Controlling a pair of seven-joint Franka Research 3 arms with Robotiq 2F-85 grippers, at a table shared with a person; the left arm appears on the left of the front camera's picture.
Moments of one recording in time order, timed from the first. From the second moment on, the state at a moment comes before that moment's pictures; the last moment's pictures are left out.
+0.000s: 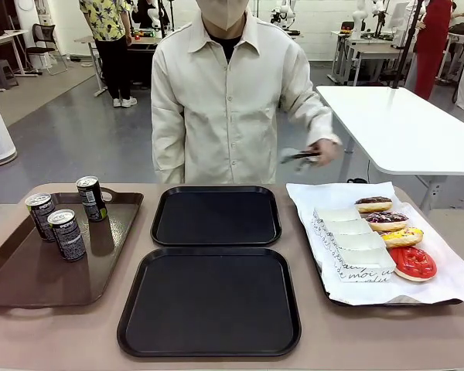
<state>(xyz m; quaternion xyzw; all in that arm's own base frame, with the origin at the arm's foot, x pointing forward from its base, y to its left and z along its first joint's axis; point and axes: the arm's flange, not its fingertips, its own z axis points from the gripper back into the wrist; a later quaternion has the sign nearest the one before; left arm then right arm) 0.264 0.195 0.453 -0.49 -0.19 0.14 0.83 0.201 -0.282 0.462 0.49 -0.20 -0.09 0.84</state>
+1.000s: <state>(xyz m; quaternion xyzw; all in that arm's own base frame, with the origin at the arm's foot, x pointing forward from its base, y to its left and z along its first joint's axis) 0.266 0.195 0.449 -0.50 -0.19 0.15 0.83 0.201 -0.280 0.462 0.50 -0.20 -0.09 0.84</state>
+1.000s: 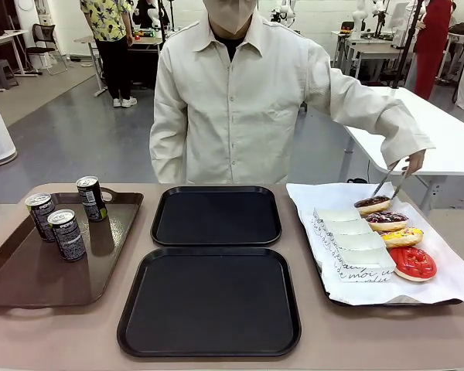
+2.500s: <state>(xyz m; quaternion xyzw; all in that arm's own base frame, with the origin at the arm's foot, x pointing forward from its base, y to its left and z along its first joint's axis) 0.391 -0.012 0.481 -0.05 -0.12 0.05 0.99 0.201 -0.280 0.462 0.50 -0.20 -0.09 0.84</state>
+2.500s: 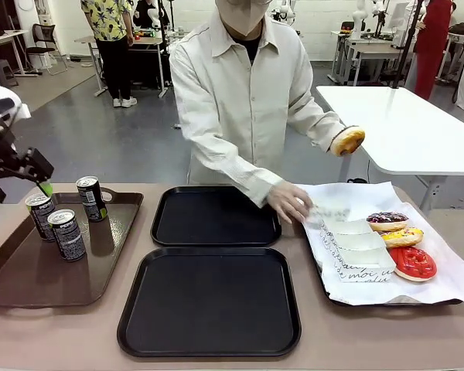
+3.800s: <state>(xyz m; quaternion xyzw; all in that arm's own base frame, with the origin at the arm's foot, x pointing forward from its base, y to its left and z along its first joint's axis) 0.410 -0.046 0.458 -0.03 -0.09 -0.01 1.00 0.201 -0.280 0.462 0.50 -0.19 -0.09 0.84</state>
